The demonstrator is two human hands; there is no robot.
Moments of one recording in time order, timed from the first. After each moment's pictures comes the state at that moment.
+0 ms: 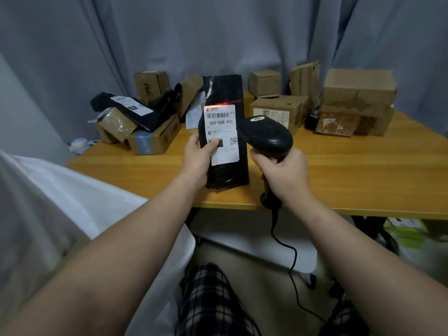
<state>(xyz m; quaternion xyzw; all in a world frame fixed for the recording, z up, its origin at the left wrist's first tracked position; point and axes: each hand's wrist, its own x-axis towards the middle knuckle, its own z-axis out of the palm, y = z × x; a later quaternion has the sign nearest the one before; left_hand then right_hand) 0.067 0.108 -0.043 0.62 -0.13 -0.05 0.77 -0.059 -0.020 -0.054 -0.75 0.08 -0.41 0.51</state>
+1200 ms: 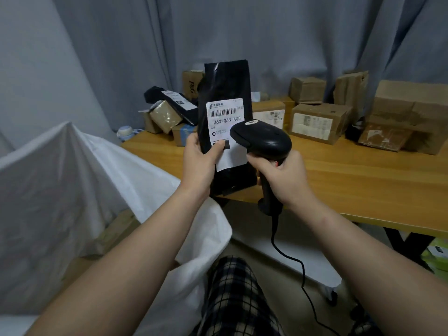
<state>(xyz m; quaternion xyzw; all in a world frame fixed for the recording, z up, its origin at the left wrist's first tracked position) 0.017 0.202 -0.024 0.64 -0.12 0.09 0.75 -0.046 0.060 -0.038 -0.73 -0.04 -0.30 0.61</state>
